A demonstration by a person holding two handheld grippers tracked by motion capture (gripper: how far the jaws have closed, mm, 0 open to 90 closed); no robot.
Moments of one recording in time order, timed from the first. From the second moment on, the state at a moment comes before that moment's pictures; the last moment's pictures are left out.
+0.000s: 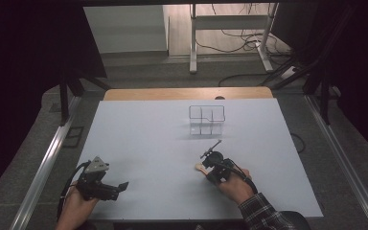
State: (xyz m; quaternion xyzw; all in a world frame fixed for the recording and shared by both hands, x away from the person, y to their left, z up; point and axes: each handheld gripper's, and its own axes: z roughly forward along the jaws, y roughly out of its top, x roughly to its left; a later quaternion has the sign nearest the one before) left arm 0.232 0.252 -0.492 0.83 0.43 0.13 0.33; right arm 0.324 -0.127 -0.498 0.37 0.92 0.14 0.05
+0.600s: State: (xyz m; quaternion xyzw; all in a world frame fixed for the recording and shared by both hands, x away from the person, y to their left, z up) left arm 0.232 0.252 -0.492 0.83 0.43 0.13 0.33; right arm 0.325 -0.142 -0.483 0.35 0.91 0.21 0.05
